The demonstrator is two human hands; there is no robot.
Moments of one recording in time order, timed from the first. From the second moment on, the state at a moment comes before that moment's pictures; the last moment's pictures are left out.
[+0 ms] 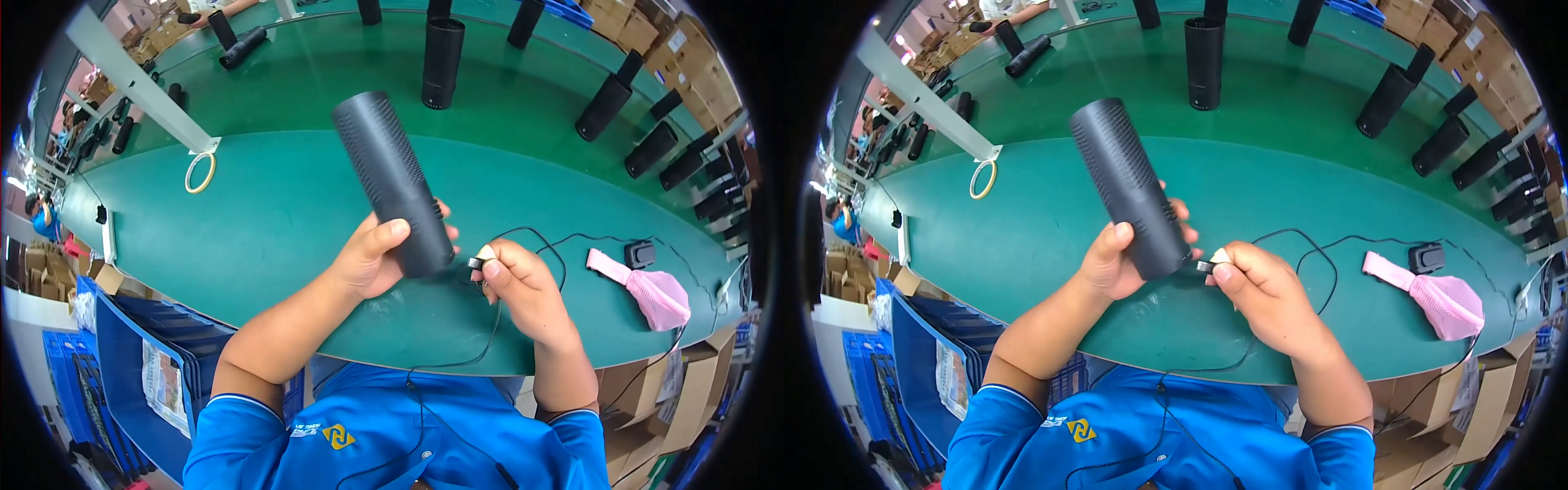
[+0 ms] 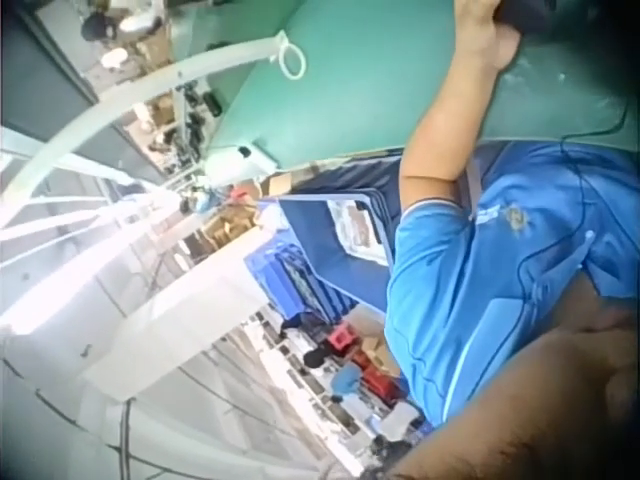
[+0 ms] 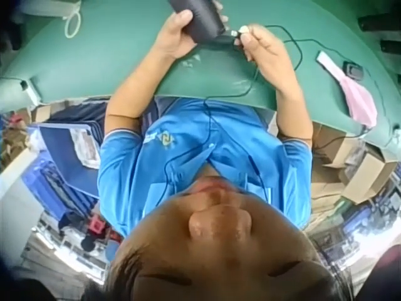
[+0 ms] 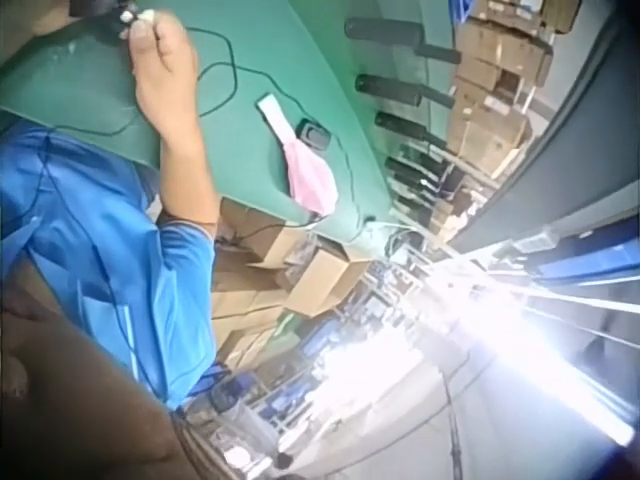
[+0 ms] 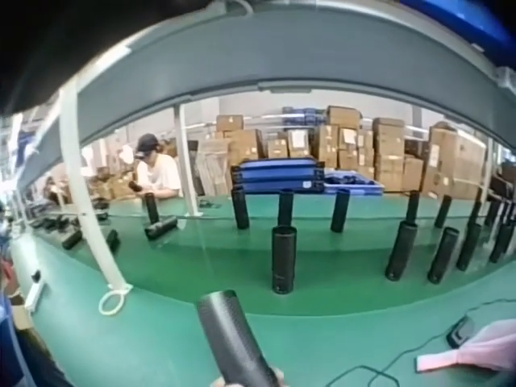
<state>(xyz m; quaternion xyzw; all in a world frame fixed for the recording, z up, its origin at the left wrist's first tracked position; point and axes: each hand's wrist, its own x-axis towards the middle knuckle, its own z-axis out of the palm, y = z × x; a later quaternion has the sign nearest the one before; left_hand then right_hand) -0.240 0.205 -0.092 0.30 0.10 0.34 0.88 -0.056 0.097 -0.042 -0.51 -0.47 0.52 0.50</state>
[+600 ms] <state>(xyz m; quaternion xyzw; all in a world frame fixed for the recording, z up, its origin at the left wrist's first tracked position) -0.247 0.201 -0.079 0.34 0.12 0.37 0.86 -0.071 0.099 -0.043 -0.55 -0.55 0.41 0.48</state>
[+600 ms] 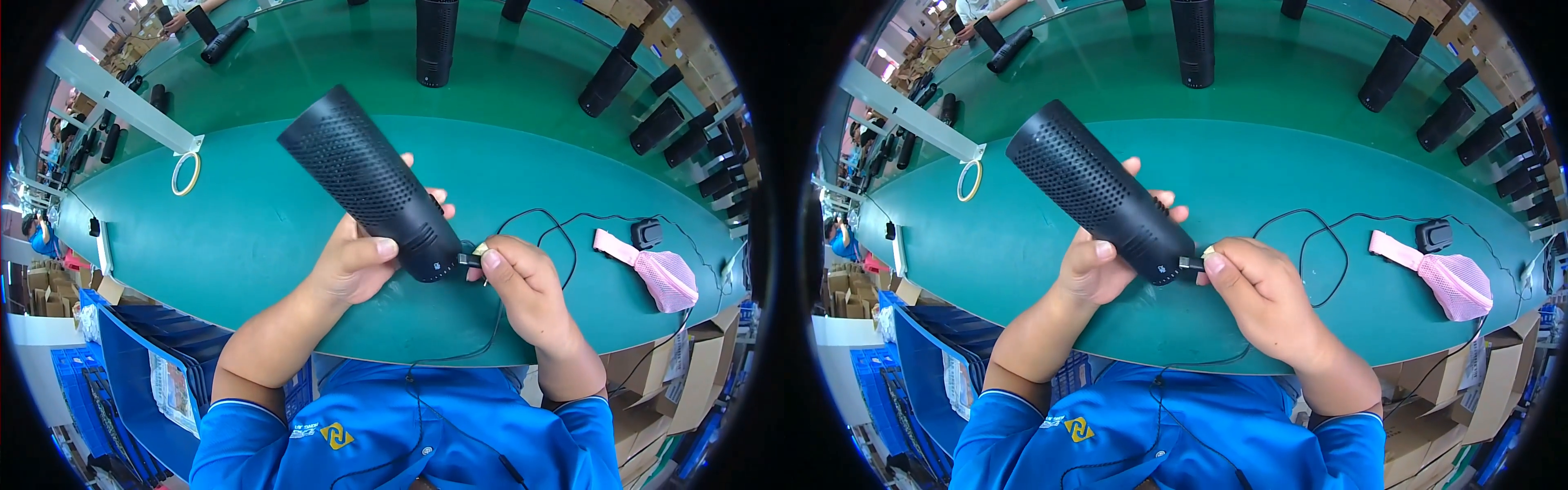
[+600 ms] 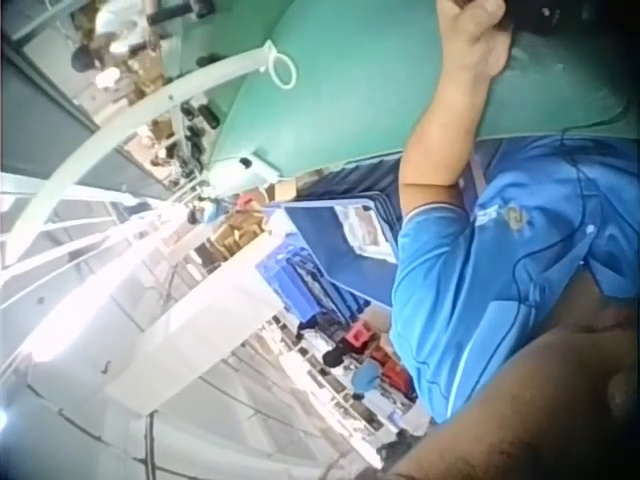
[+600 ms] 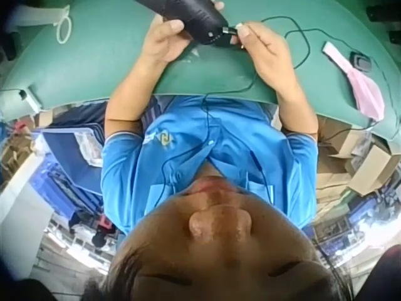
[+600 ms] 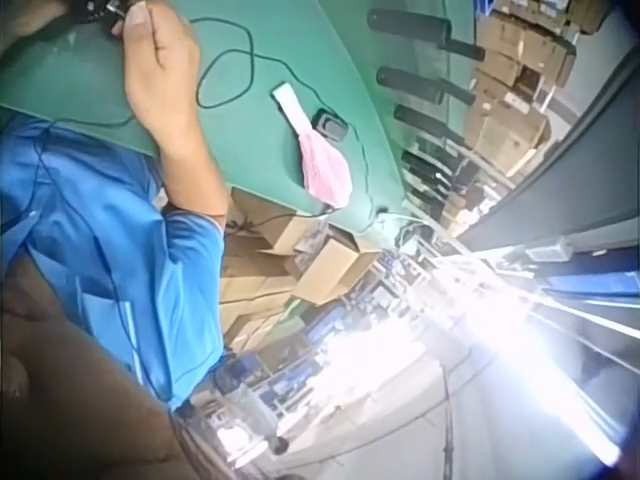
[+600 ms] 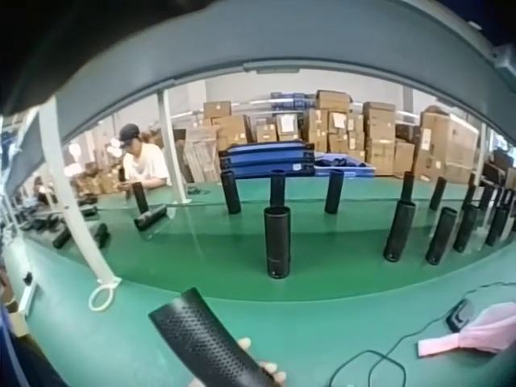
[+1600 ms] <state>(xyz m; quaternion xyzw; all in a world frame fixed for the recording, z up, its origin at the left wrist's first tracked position) -0.252 0.202 -0.100 0.38 0.12 0.36 0.84 -0.065 0.101 -0.044 -0.57 -0.59 0.36 0.45</state>
